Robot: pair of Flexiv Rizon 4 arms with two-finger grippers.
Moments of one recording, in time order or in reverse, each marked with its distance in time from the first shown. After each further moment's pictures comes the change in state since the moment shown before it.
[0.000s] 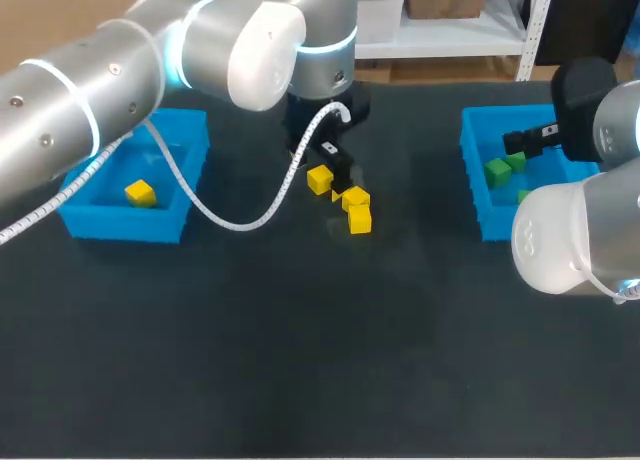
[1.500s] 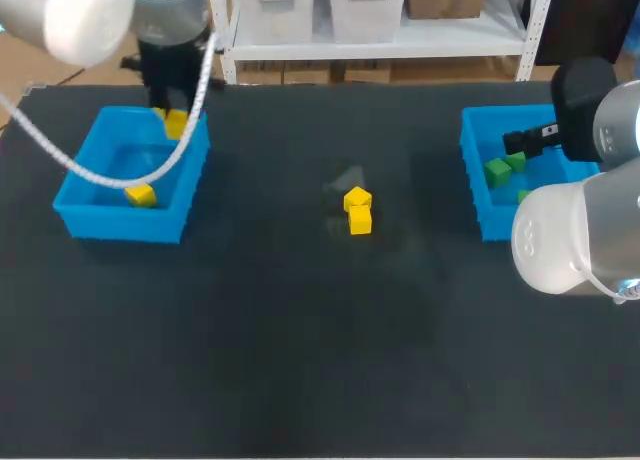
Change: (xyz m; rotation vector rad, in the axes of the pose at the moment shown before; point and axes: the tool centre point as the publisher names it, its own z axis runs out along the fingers) left arm 0.147 0.146 -0.096 -0.226 -0.105 -0.746; right arm 0.000 0.000 0.000 0.000 0.000 0.000
